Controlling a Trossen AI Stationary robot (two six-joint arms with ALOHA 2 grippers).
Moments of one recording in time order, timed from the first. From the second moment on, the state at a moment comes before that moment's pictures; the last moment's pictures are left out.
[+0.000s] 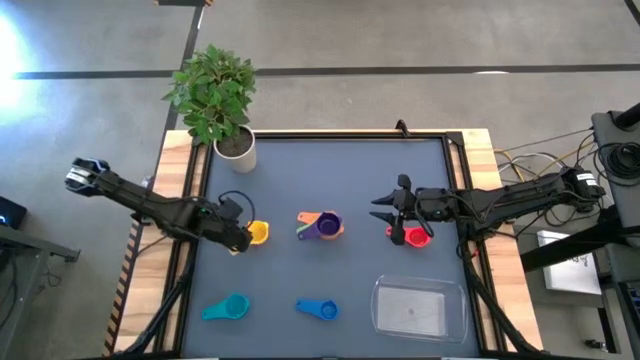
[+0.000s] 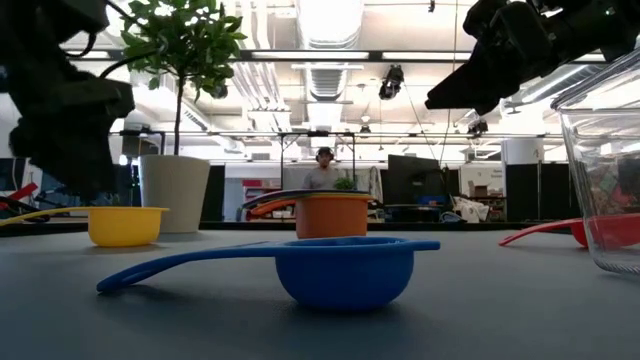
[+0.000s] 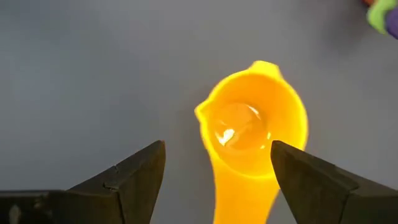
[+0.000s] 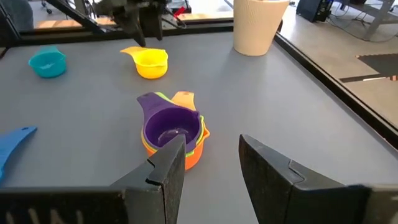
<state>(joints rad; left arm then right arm) -0.33 0.94 0.49 -0.76 -0.38 -1.20 0.08 0.97 0.47 0.14 0.24 0.09</state>
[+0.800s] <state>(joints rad) -0.26 1.12 0.48 -0.72 -0.35 -1.20 0.07 0.97 0.47 0.15 0.24 0.08</state>
